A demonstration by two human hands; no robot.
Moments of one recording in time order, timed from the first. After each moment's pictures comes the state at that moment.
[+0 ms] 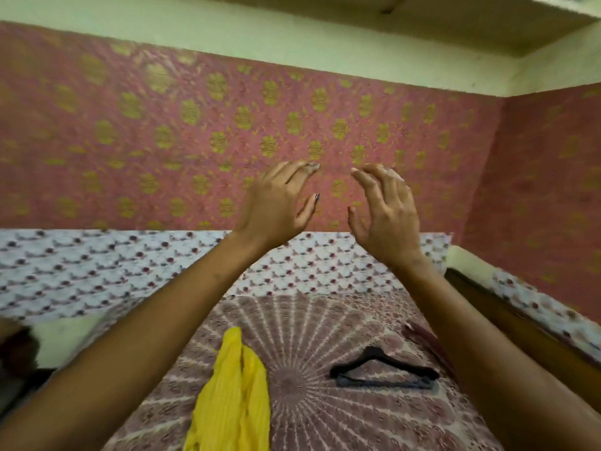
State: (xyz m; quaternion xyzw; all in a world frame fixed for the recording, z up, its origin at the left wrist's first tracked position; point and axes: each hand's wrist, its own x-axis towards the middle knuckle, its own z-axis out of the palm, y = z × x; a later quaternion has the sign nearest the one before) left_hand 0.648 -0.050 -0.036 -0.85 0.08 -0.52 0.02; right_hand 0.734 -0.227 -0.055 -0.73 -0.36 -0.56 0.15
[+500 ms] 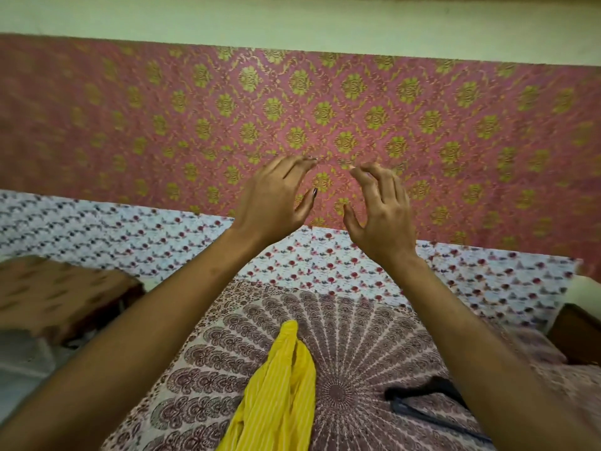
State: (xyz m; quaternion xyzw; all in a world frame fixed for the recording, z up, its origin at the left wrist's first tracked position) left_hand 0.637 0.004 -0.046 -0.86 -0.05 -0.50 0.09; right_hand 0.770 -0.134 -0.072 -0.68 -0.48 -0.49 0.28
